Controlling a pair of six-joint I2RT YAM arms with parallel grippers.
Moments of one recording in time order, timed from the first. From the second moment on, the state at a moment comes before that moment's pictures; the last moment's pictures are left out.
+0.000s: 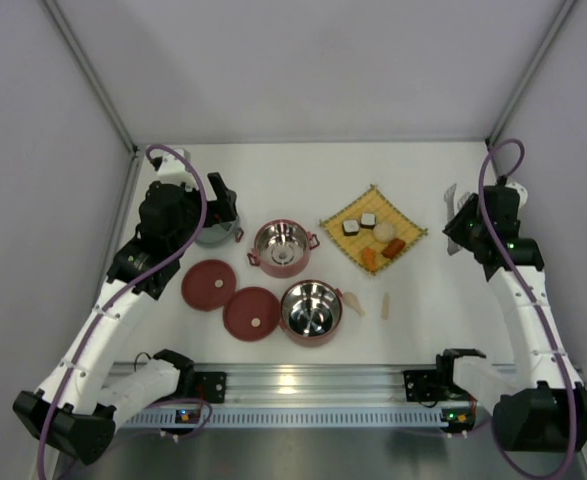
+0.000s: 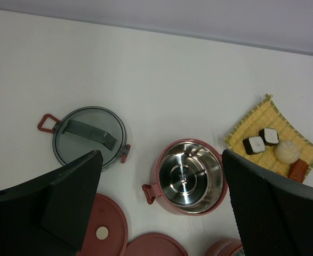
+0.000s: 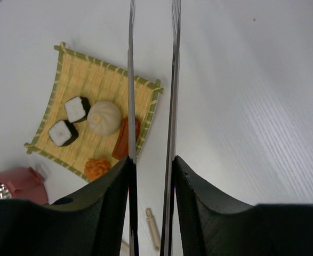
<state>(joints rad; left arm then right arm) -0.39 0.97 1.08 -0.38 -0.22 -0.34 -0.03 1.01 0.97 -0.65 0.15 0.54</state>
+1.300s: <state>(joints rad) -0.39 1.00 1.08 -0.38 -0.21 -0.34 0.34 1.08 0.98 -0.75 0.13 0.42</state>
